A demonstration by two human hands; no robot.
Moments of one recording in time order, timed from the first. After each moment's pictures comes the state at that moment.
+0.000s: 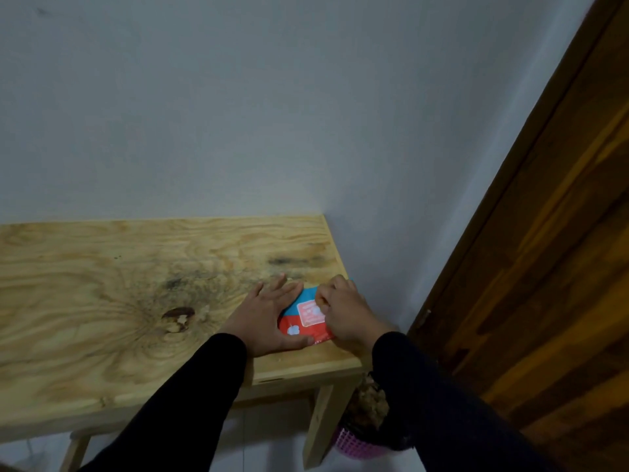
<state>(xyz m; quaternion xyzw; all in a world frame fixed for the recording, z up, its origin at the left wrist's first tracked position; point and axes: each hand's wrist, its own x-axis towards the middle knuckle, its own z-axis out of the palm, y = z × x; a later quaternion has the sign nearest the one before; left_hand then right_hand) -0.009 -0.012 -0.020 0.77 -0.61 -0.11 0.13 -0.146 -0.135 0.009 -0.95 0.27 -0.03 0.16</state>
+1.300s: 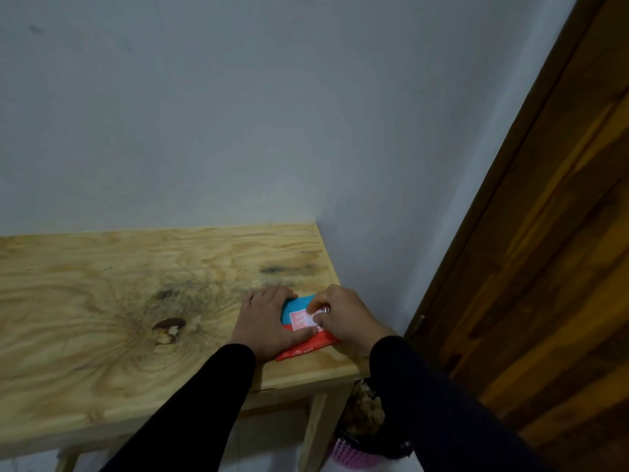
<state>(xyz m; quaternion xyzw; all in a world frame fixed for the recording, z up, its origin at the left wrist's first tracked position) -0.026 -0.029 -0.025 0.81 -0.53 -0.02 0.24 -0.151 -0.142 0.019 -0.92 0.28 -0.07 0.25</state>
